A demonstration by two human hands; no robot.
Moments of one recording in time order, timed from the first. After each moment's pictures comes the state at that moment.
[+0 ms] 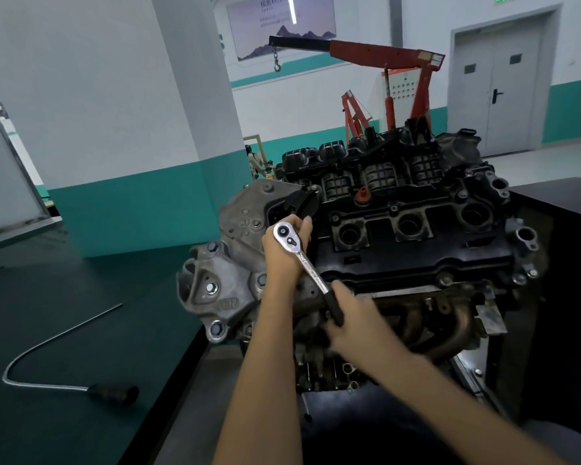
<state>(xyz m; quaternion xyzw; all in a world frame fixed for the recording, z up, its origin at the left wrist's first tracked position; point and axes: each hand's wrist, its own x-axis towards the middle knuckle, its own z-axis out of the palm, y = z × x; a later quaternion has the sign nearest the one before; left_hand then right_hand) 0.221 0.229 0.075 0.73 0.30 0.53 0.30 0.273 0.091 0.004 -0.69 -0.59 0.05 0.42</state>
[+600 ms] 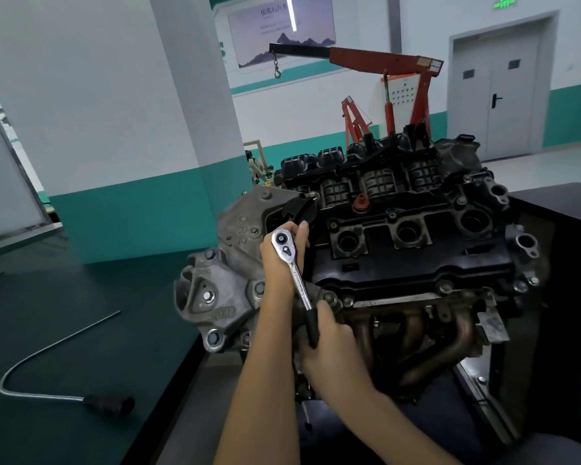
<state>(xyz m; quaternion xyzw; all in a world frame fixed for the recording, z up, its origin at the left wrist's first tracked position) 0.224 0.232 0.072 0.72 0.31 0.55 0.29 0.233 0.103 -0.012 -0.69 -0.53 0.07 0.50</state>
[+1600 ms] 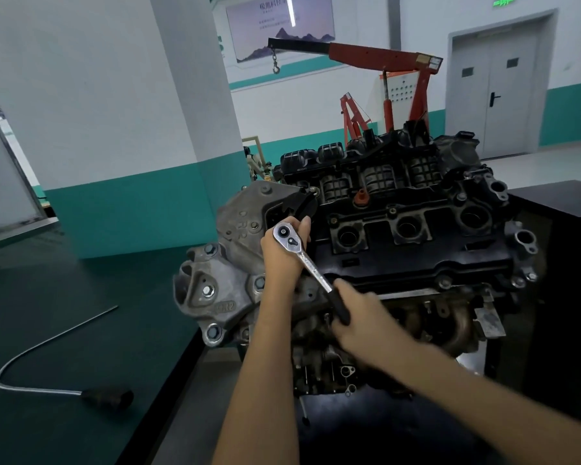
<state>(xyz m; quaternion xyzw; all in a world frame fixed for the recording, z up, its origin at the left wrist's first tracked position) 0.224 0.231 0.073 0.72 0.32 0.54 0.31 0.287 0.088 0.014 -0.69 -0.60 0.07 0.40</state>
